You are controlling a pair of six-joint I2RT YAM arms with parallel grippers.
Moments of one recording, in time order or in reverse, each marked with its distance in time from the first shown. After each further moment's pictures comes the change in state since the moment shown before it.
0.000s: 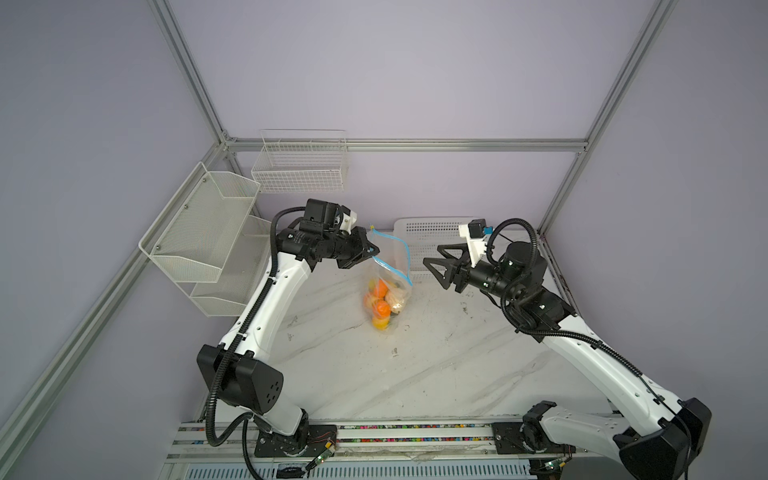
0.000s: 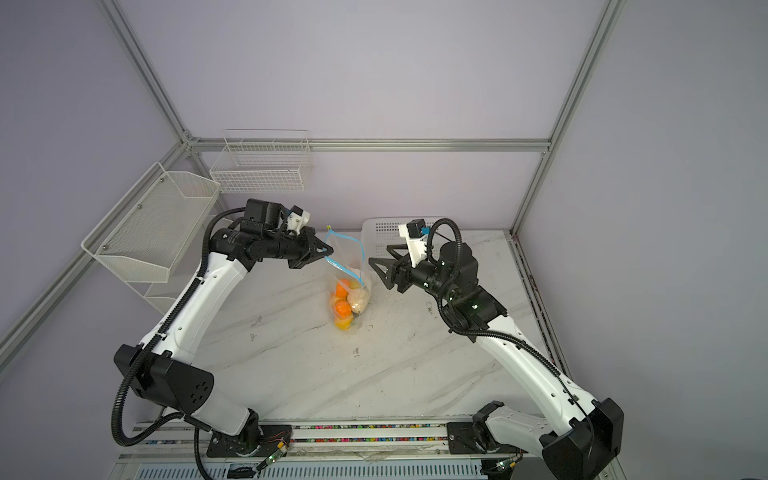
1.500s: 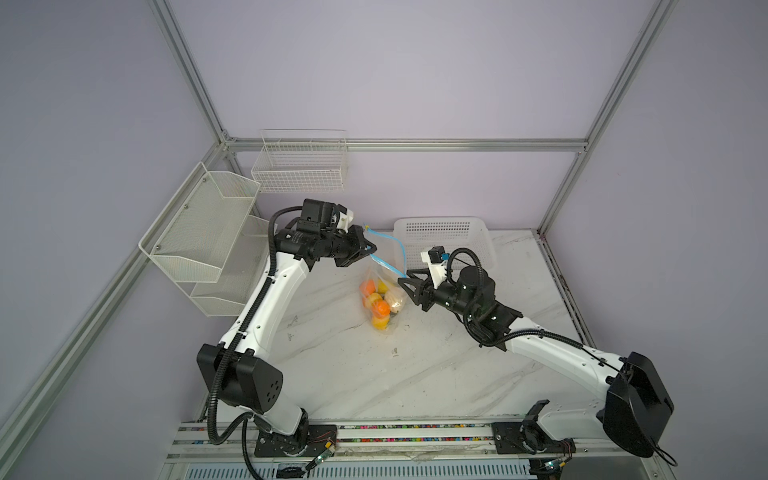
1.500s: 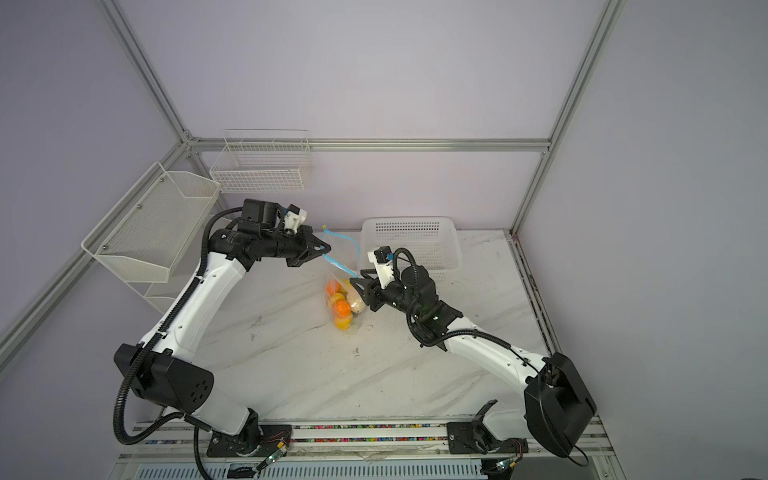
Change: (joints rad) left arm 0.024 0.000 -0.018 0.037 0.005 -0.001; right arm 0.159 0.199 -0.135 0.297 0.162 -0.019
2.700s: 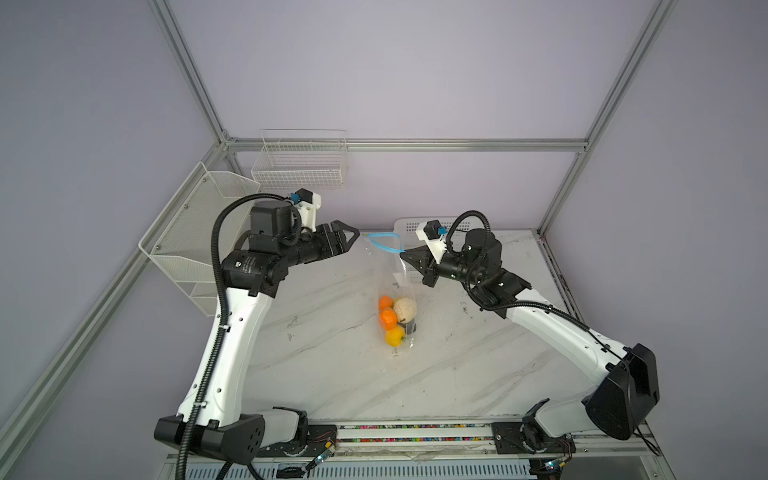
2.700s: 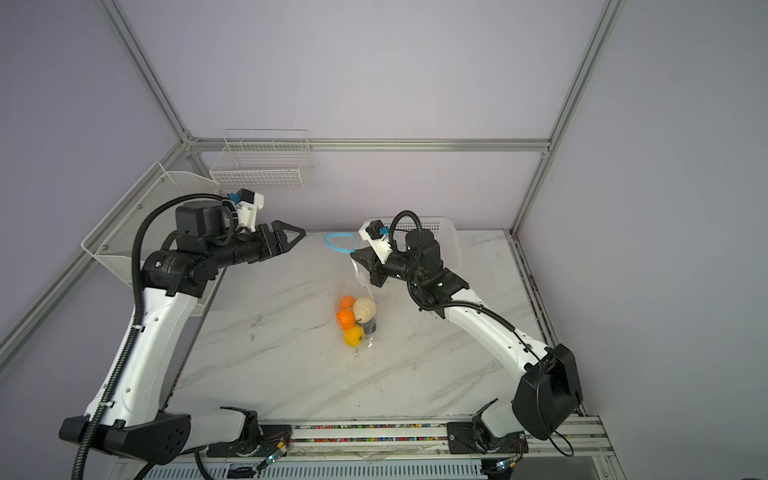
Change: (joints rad) left arm 0.094 -0.316 -0.055 0.034 -0.112 0.229; right arm -0.138 0.105 0.353 -0.282 -0.316 -0.314
